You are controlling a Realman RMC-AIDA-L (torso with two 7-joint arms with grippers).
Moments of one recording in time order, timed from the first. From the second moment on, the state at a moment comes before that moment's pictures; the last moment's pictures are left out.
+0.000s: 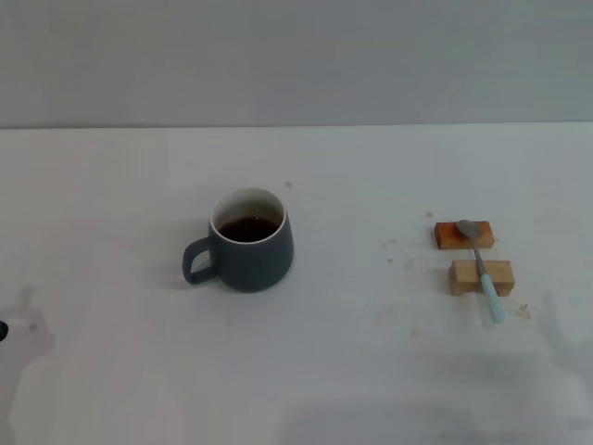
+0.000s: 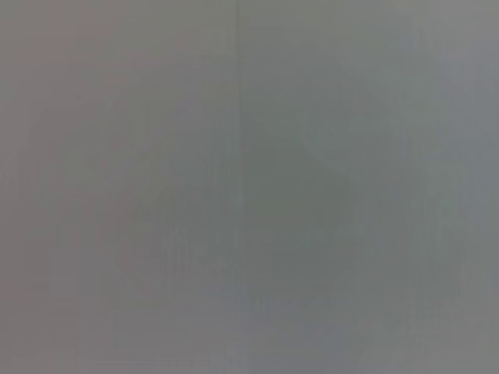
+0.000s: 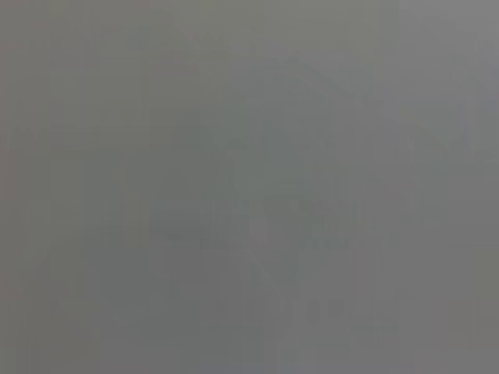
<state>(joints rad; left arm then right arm) -0.10 -2.06 -0.53 -0.23 2.02 1.46 -0.03 0.07 2.09 0.27 0.43 -1.87 -1.65 -0.07</state>
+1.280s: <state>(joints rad) -0.13 -2.07 -0.52 -0.22 2.03 1.44 -0.02 0.14 2.09 0.21 0.44 -1.87 -1.32 -0.07</state>
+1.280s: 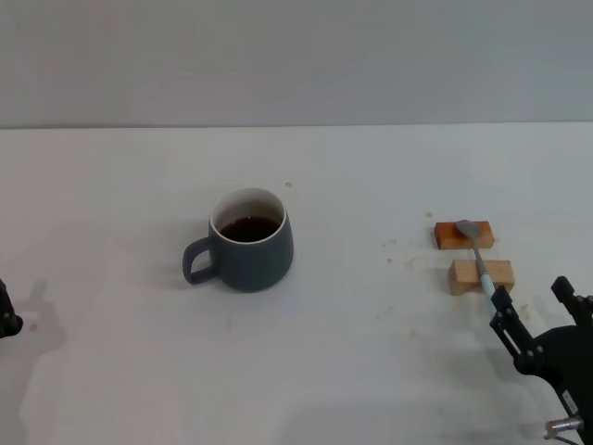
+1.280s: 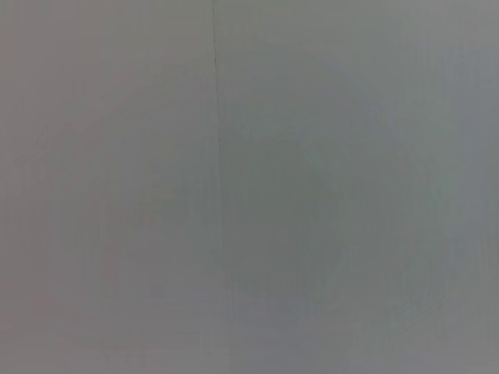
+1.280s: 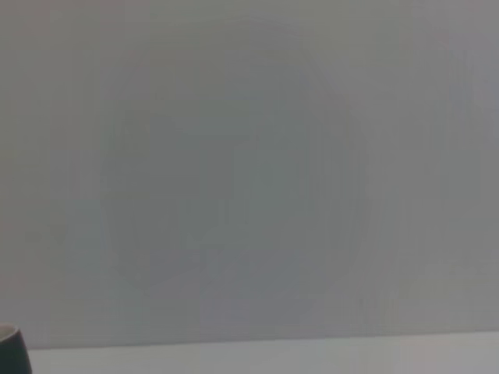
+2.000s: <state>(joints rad) -0.13 -2.07 -0.52 -0.22 2.03 1.44 -0.02 0.16 2.09 0.22 0.44 -1.87 -1.24 -0.07</state>
